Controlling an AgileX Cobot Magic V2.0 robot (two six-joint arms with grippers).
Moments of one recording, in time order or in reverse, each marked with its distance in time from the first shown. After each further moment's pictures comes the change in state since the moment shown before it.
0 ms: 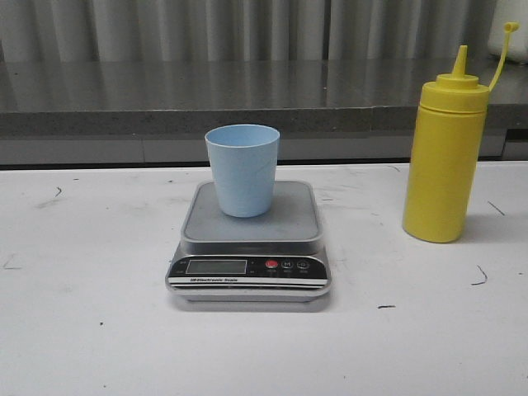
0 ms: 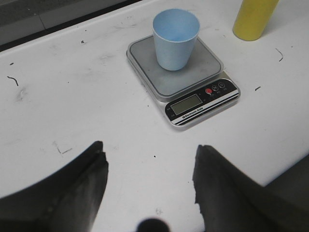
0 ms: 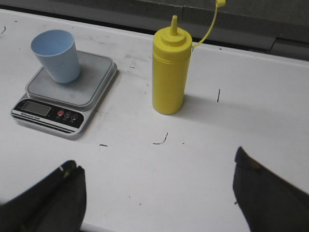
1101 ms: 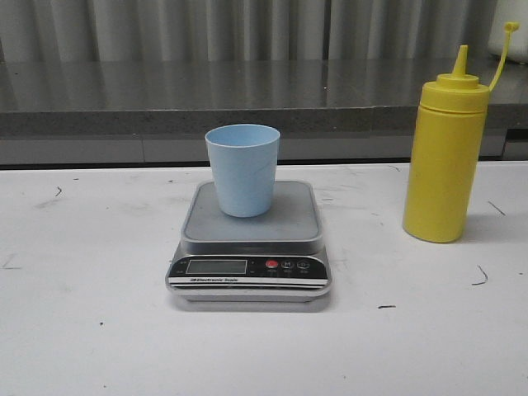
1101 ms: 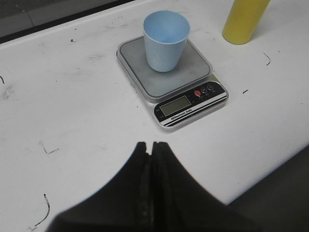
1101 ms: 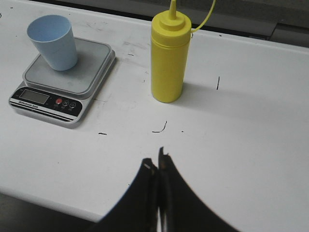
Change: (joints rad) left arm 0.000 0.000 0.000 -0.044 0.000 0.000; right arm 0.000 -0.010 0.000 0.002 0.040 -0.002
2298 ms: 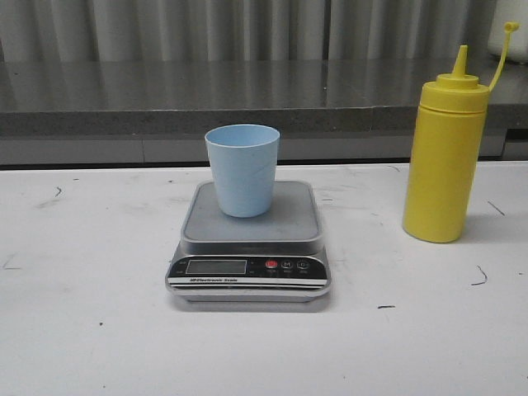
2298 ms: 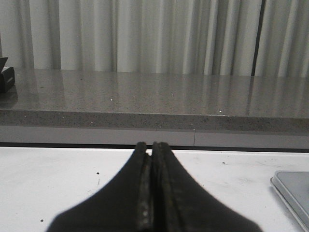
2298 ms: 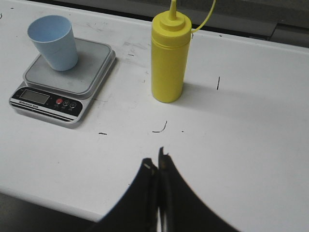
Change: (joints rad) left arm 0.460 -0.694 0.804 -0.001 -0.833 0.000; right arm 0.000 0.000 0.000 0.000 0.001 0.000
